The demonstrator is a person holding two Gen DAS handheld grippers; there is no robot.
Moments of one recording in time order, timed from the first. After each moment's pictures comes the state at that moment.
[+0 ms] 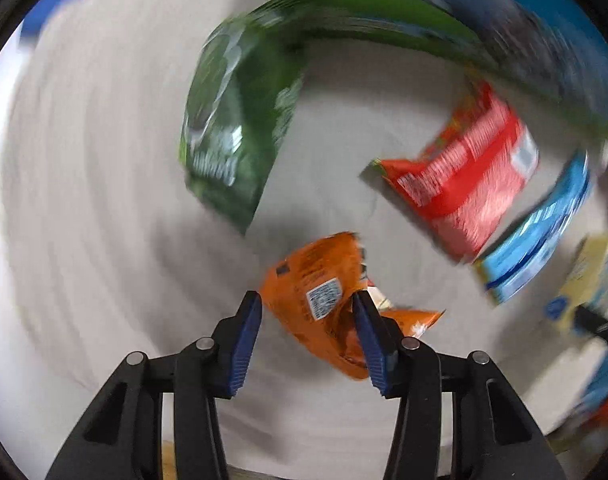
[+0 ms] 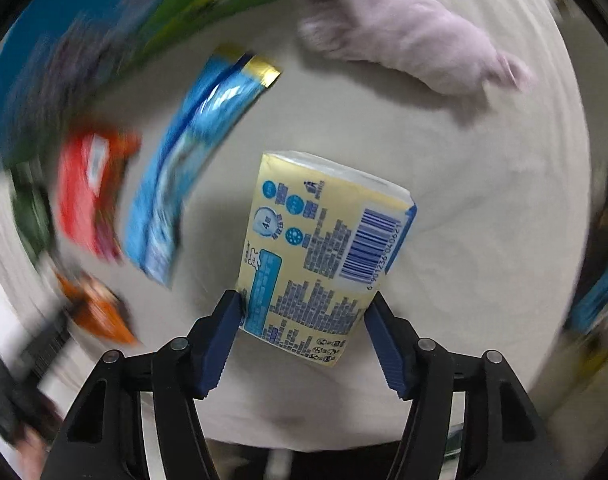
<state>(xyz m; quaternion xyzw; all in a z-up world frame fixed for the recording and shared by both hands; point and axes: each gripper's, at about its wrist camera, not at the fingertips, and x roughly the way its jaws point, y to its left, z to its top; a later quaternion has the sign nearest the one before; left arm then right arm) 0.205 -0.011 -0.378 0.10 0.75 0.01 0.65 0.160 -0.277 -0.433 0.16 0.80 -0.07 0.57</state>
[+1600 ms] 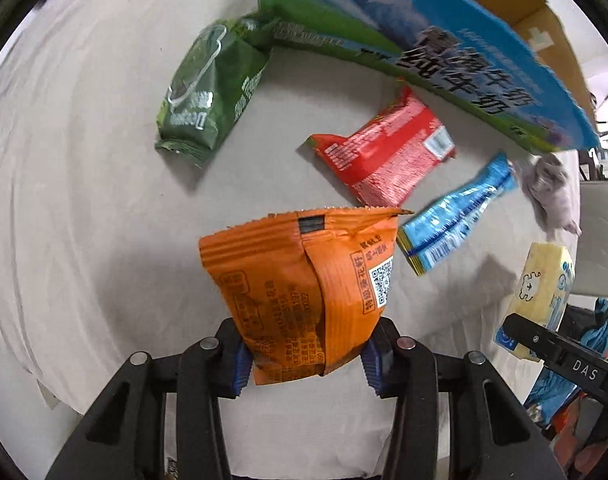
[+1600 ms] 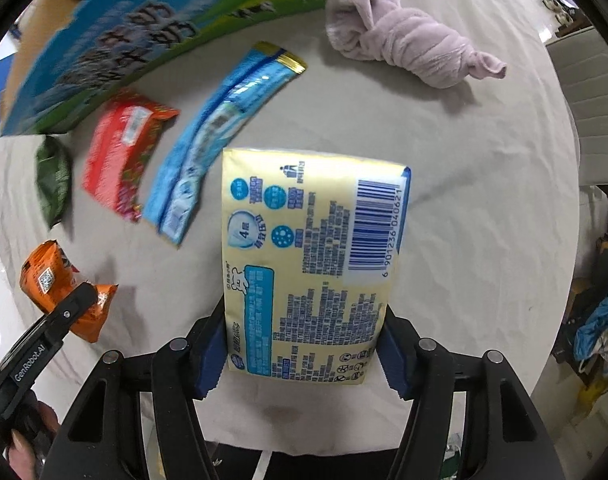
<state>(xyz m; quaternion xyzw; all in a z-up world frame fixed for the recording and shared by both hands) 0.159 -0.076 -0.362 -0.04 0.72 -0.04 0.69 0.097 -0.271 -0.417 0.18 0.75 -0.05 0.63</state>
